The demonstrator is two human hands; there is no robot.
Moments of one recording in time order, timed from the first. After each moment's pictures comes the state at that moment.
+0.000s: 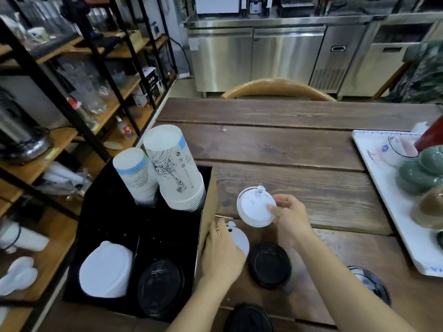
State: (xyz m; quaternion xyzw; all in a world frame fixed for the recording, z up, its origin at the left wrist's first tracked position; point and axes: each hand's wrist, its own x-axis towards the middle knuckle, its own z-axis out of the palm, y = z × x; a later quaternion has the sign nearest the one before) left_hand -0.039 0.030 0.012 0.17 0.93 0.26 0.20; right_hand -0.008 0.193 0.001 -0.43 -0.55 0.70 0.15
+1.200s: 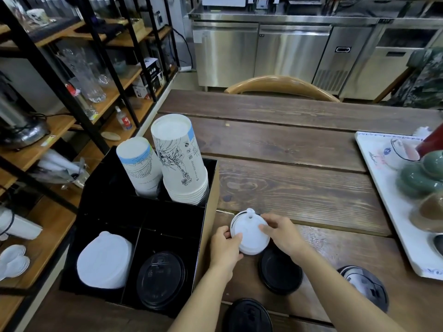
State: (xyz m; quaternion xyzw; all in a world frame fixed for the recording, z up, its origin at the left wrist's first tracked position) left_hand -0.040 0.039 -0.005 -0.11 0.70 0.61 0.36; right_hand 0.012 0.178 -0.023 -0.32 -0.77 0.55 -0.02
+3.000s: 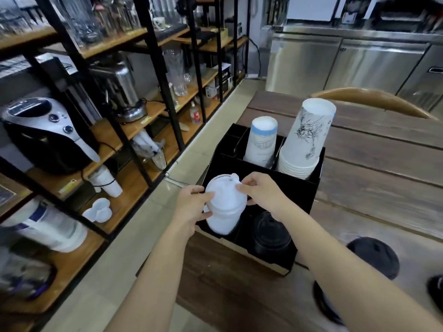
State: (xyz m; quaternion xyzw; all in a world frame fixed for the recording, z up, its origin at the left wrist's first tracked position) left_hand -0.117 -0.230 0.087 -0.14 0.72 0.65 0.21; right_hand -0.098 -0.059 0.075 -0.17 -0.79 0.59 -0.05
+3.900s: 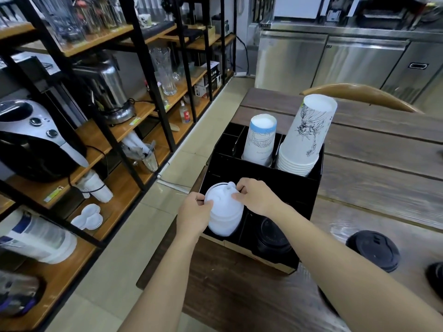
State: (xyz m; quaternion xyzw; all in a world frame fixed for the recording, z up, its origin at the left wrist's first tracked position) left_hand -0.121 -0.231 0.057 -0.07 0.84 0.51 0.16; right_hand -0.107 -0.070 0.062 -0.11 -0.92 0.36 -0.09
